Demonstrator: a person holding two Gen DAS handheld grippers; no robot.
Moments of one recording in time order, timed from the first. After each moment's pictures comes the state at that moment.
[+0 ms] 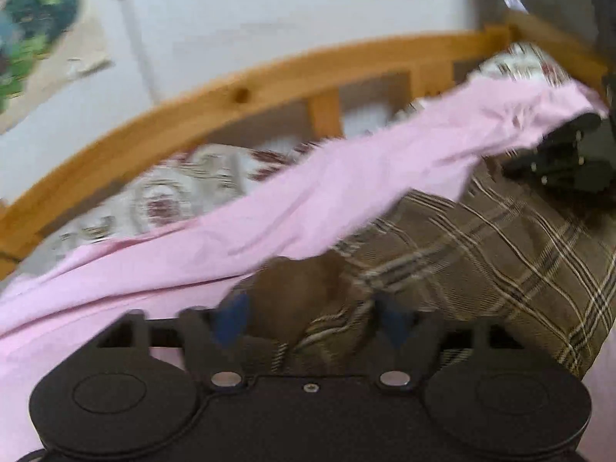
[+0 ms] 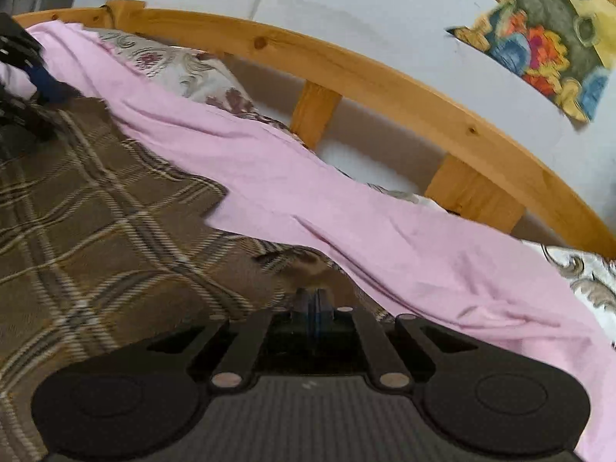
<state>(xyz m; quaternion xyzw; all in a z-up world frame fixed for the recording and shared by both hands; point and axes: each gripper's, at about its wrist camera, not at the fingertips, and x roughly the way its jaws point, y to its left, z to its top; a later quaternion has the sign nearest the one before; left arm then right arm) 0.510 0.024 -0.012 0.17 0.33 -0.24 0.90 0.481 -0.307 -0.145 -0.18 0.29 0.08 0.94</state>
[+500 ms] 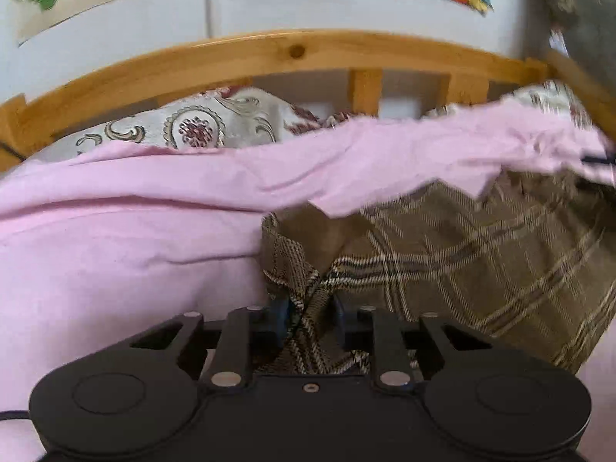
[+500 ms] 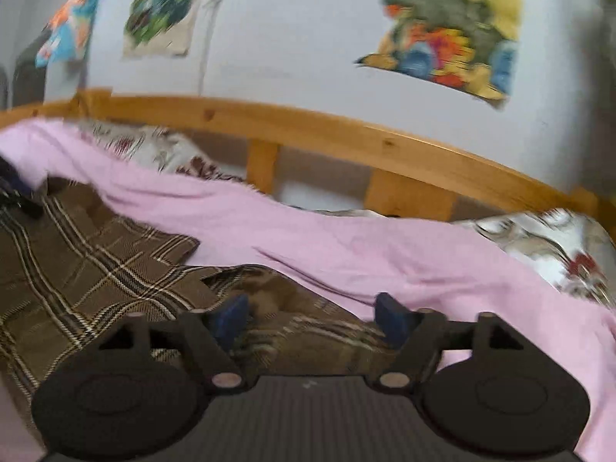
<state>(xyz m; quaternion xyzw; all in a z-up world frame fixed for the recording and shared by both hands) 0.520 0.062 -0.037 0.06 0.38 -0.22 0.90 0.411 -0.372 -0.099 -0.06 0.23 0.06 0.97</state>
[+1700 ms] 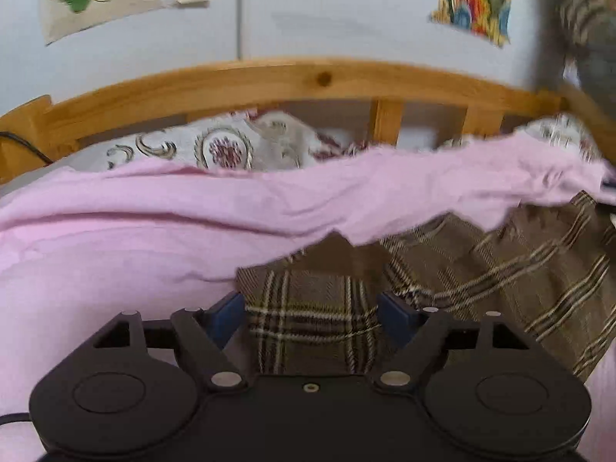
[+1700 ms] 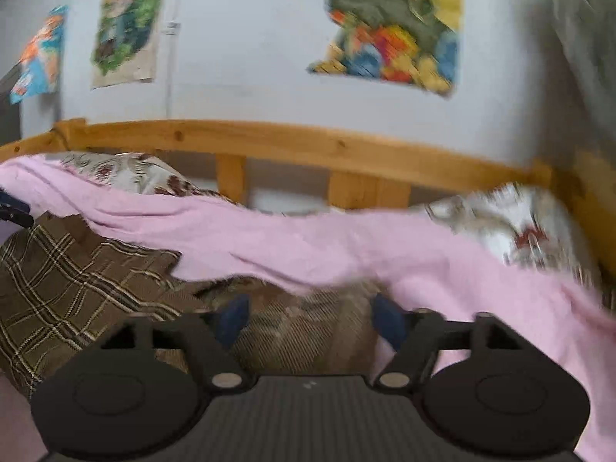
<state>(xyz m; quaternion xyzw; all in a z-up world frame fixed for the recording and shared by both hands) 0.517 0.072 -0.030 0.07 0.35 -0.20 0.91 0.394 -0.375 -0.083 -0.05 0.22 0.04 0.97</state>
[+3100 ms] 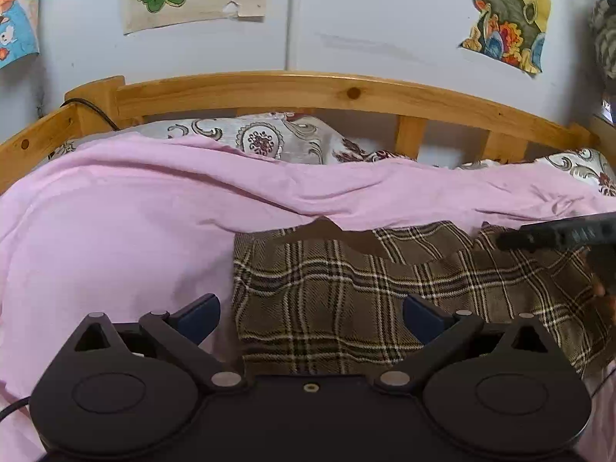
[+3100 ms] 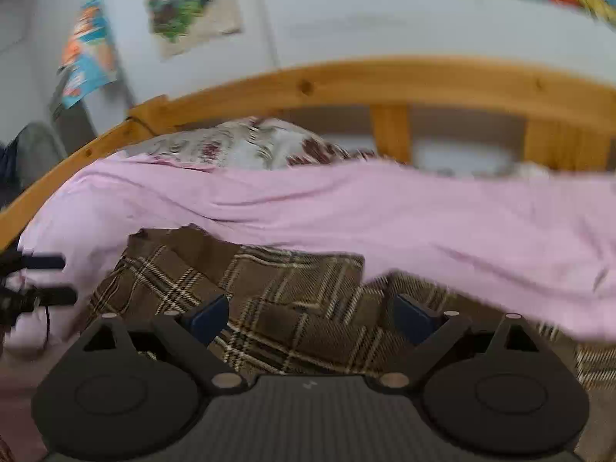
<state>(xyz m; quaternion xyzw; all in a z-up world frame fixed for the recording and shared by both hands) 0.430 0.054 -0.016 0.01 0.33 -0.10 0.94 0.502 -0.281 -0.092 0.09 0.37 0.19 0.90</state>
